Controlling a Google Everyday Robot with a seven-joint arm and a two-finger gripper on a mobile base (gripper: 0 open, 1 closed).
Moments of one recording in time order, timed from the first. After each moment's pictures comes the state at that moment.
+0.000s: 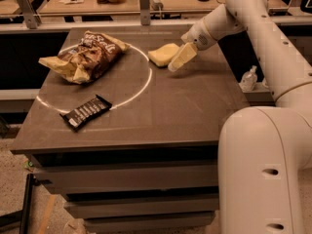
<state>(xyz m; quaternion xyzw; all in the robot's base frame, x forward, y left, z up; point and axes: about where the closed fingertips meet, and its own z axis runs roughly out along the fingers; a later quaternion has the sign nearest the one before) 0.773 -0.087 0.834 -0.53 0.75 0.21 0.32</state>
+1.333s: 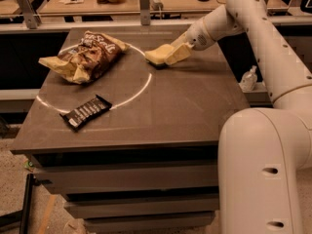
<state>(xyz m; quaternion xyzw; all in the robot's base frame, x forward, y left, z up) 0.768 -0.076 0.840 -0.54 0.73 0.24 0.34</state>
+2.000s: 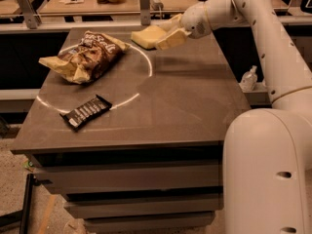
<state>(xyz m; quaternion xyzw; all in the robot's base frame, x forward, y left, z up) 0.749 -0.039 0.909 -0.58 0.63 0.29 0.42</state>
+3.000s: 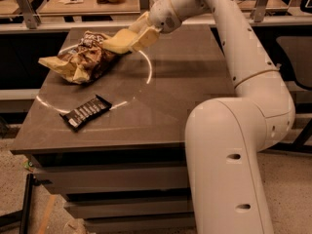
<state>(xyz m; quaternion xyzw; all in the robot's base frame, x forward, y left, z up) 0.739 0.045 0.912 -0.67 0.58 0.28 0.37</state>
